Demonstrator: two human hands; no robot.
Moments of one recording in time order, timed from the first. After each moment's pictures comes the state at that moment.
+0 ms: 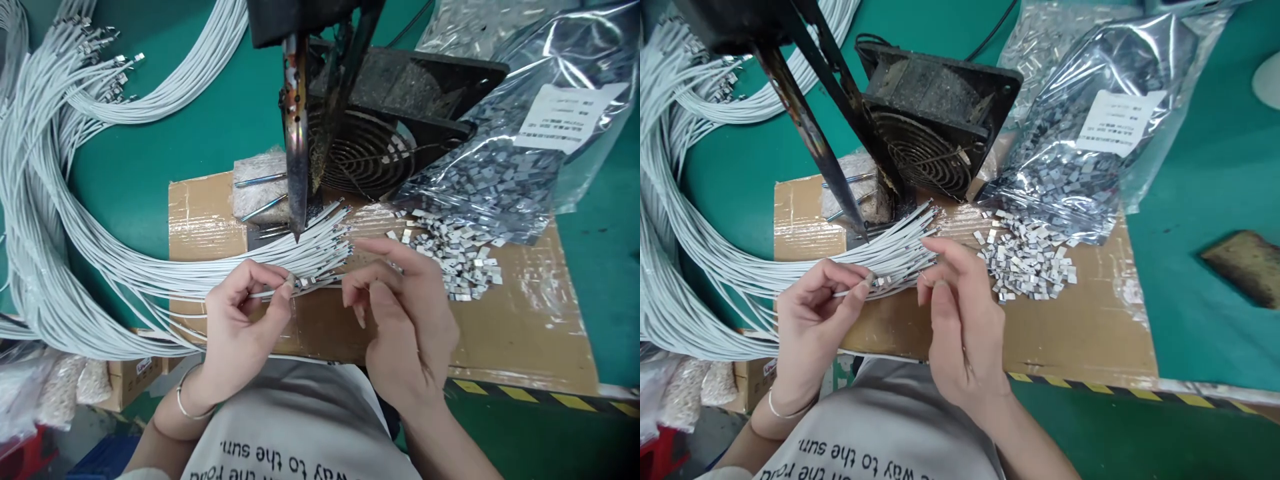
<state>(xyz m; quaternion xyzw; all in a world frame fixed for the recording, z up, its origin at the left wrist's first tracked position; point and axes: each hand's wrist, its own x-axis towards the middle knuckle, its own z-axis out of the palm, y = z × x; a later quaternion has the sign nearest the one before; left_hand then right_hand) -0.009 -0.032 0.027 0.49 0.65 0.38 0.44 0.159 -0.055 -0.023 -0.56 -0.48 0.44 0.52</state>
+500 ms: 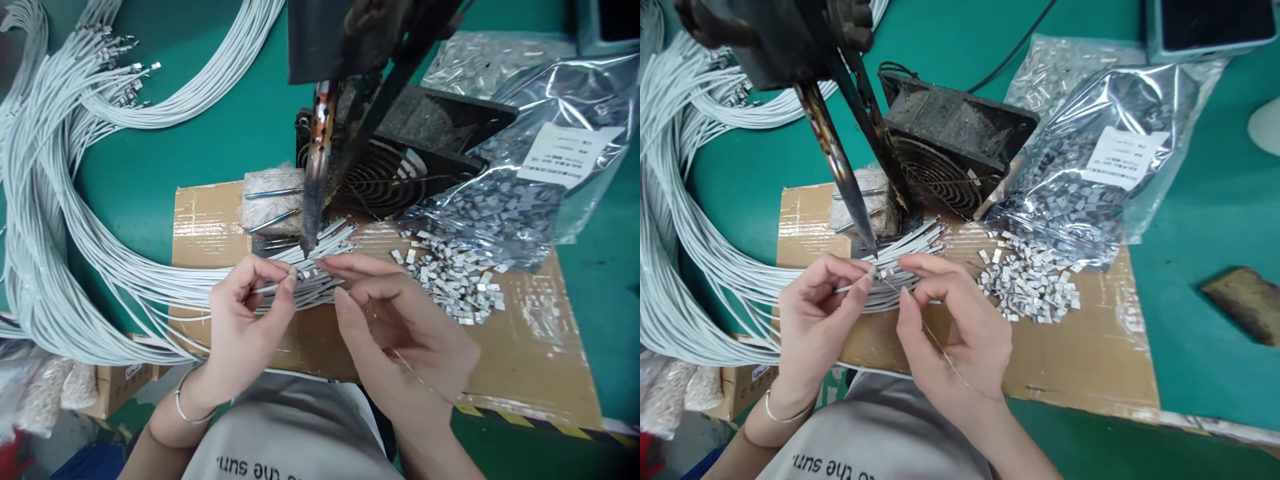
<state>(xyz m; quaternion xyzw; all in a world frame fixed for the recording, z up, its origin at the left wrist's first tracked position) -0.004 -0.018 0.022 0.48 0.65 0.41 0.42 0.149 -0.037 -0.011 -0.52 -0.51 0.42 0.54</state>
